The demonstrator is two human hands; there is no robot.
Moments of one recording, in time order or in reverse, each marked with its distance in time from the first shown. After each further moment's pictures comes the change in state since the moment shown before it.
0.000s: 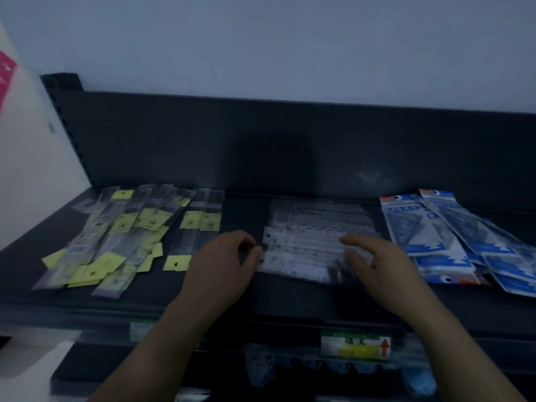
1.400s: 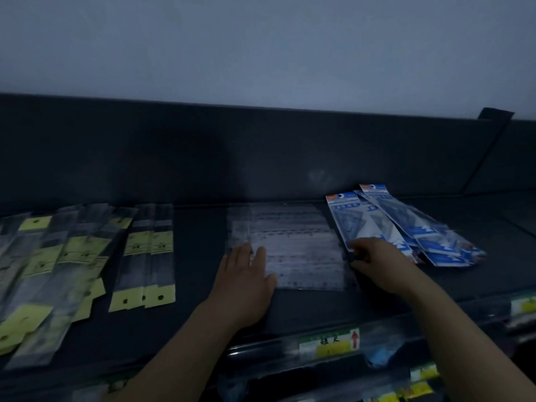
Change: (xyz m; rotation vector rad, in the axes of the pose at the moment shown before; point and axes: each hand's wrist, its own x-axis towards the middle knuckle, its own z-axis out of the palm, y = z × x) left_hand 0.033 0.020 0.078 0.312 -0.574 0.216; right_hand 0.004 0.060 -0.033 -0.333 -0.170 0.419
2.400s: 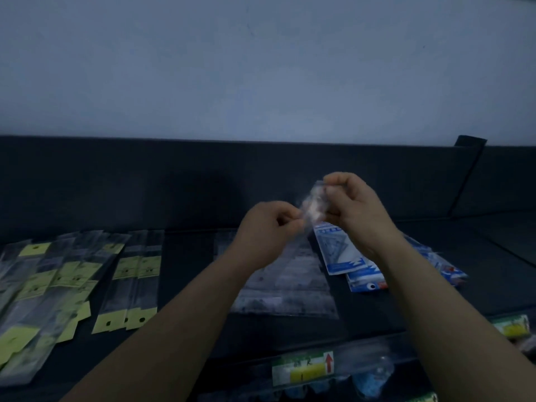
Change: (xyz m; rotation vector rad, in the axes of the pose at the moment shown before) left_hand 0.012 0.080 -0.107 -0.800 0.492 0.287; right_hand 0.000 -0.072 -0.085 1.238 0.231 -0.291
